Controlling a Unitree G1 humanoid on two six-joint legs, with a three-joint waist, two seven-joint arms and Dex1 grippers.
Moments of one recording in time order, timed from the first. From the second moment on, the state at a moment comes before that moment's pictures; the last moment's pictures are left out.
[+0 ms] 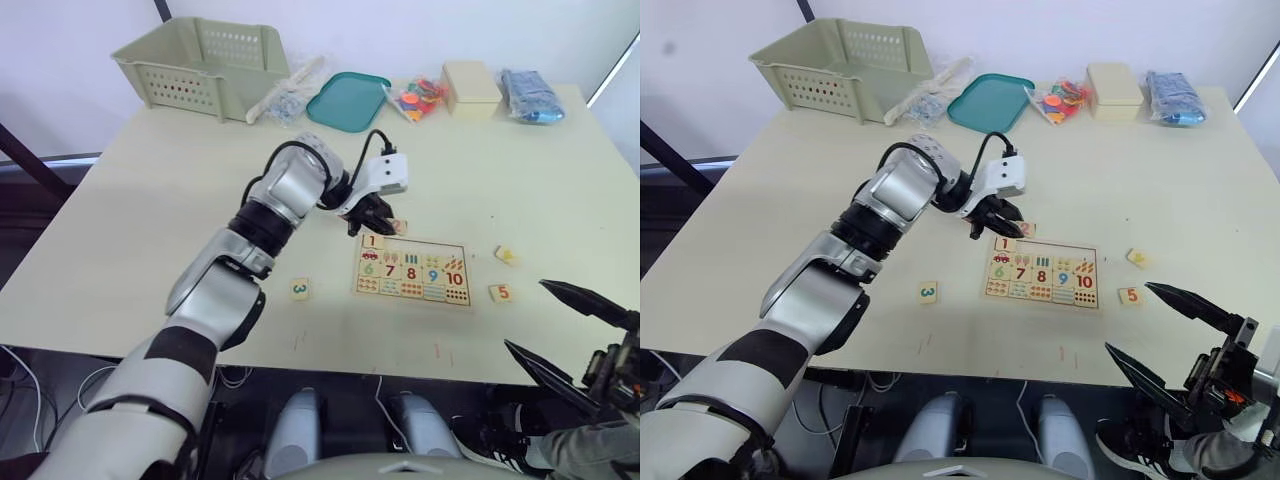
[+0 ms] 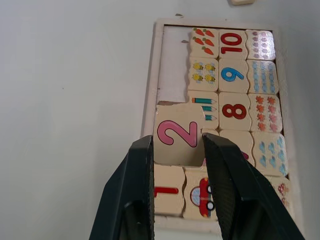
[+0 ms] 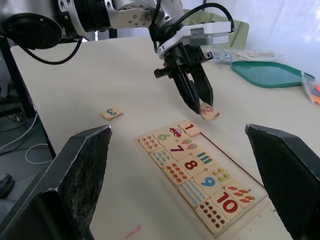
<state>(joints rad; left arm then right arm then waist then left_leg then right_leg) -1.23 0.29 -0.52 0.62 0.10 0.47 -1.33 0.67 -0.56 -0.62 -0.81 0.80 0.12 0.96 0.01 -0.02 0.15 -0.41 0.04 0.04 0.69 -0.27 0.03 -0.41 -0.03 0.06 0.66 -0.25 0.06</state>
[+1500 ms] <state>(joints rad) -1.24 0.17 -0.54 0.84 0.23 0.39 -1.26 0.67 -0.53 -0.56 -0.81 0.73 0.08 0.93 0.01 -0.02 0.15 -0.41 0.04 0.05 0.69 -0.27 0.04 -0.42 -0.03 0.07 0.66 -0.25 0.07</state>
